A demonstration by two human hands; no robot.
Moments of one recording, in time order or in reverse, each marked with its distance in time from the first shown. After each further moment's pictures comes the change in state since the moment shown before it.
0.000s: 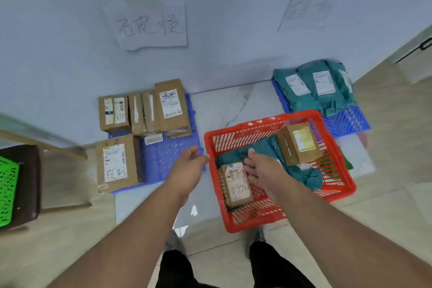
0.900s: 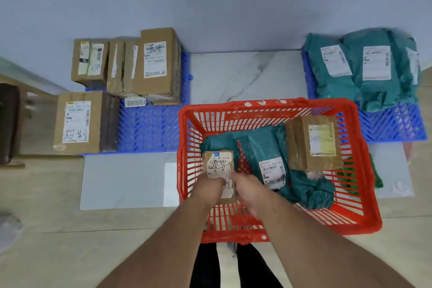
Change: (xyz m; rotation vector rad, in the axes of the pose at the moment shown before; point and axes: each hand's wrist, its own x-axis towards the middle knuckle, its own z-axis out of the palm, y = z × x) left_hand 0.090 -0.117 0.163 -0.024 0.101 -0.421; right_hand 0.174 0.111 -0.038 -0.289 -0.168 0.271
